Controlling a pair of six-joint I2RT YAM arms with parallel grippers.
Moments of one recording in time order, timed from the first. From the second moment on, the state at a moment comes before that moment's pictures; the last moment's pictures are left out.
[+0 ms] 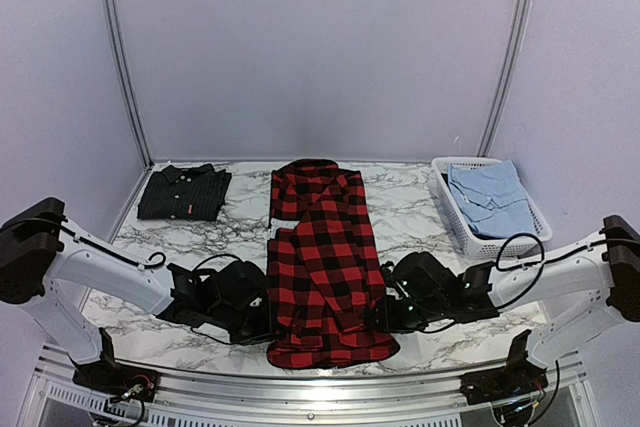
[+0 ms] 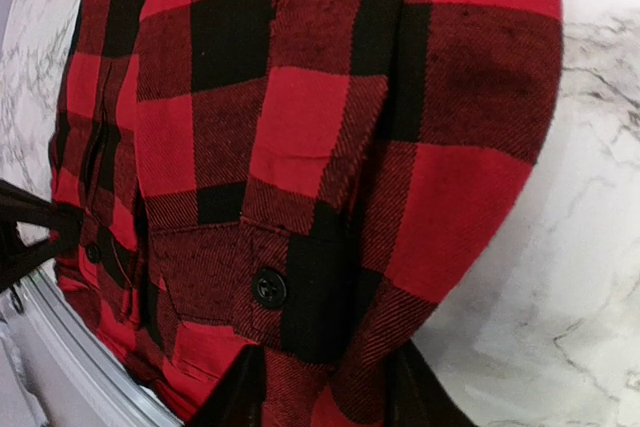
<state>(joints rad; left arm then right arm) -1.15 1.59 0.67 -0.02 0.08 -1.20 1.03 1.34 0.53 -0.11 -0.04 0.94</state>
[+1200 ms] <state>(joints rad) -0.65 1.83 1.15 -0.13 0.31 -0.91 0.59 1.81 1.07 -0.04 -0.26 0.70</state>
